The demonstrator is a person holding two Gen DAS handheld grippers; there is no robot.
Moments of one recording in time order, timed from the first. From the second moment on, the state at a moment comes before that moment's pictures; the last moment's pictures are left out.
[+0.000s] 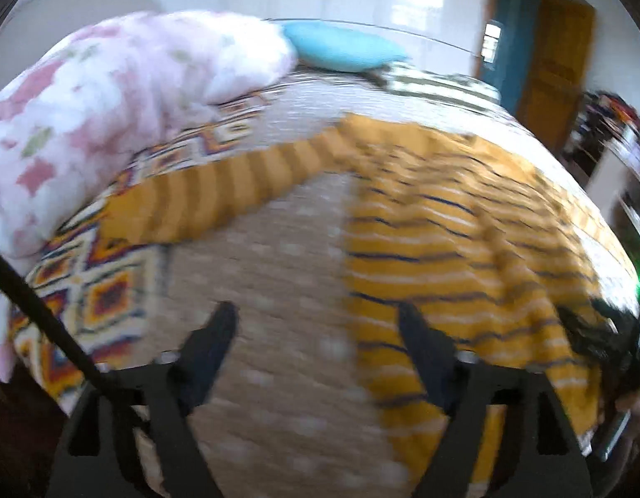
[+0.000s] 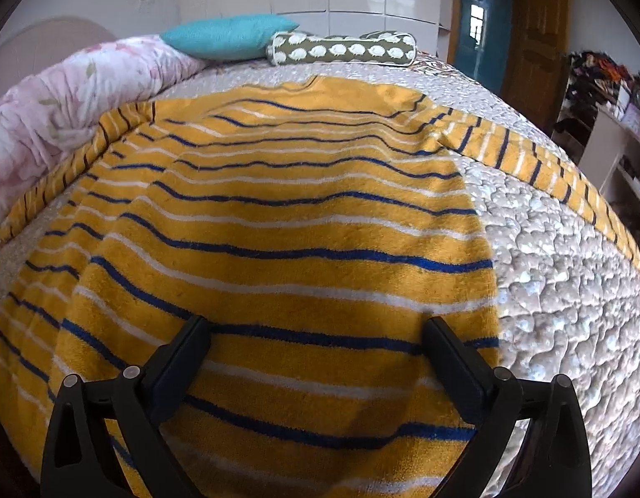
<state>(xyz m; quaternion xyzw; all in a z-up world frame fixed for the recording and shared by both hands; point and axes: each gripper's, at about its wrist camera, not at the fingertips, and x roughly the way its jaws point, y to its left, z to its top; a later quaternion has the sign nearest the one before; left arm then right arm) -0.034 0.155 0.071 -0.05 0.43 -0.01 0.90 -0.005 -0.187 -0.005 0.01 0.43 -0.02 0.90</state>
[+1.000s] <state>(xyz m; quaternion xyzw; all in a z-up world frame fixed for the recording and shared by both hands) 0.104 0.374 0.162 -0.12 0.33 0.24 0.91 -0.013 -0.184 -0.005 0.03 0.41 -0.03 0.91</state>
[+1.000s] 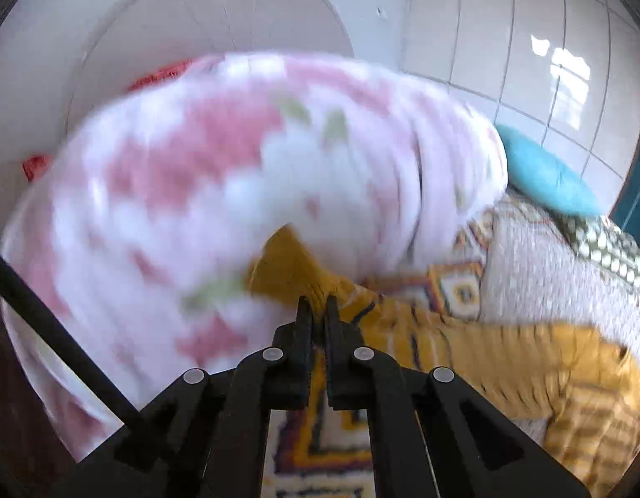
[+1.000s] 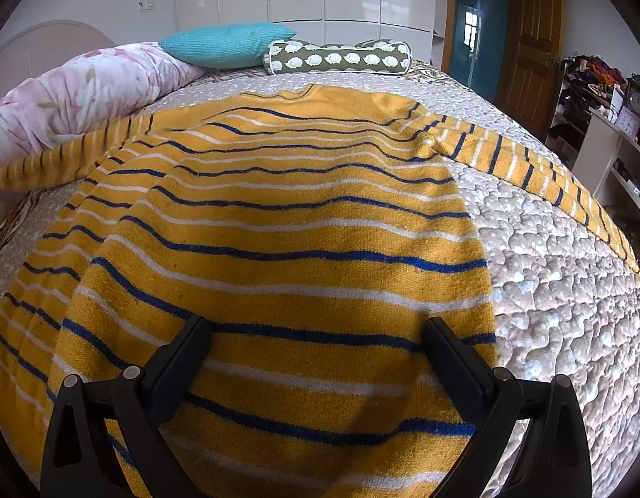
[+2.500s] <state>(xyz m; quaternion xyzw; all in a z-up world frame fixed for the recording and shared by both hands) 0.038 0.007 0.110 0.01 0.41 -0.12 0.91 -0.039 -0.222 -0.004 0.17 0.35 0.05 0.92</state>
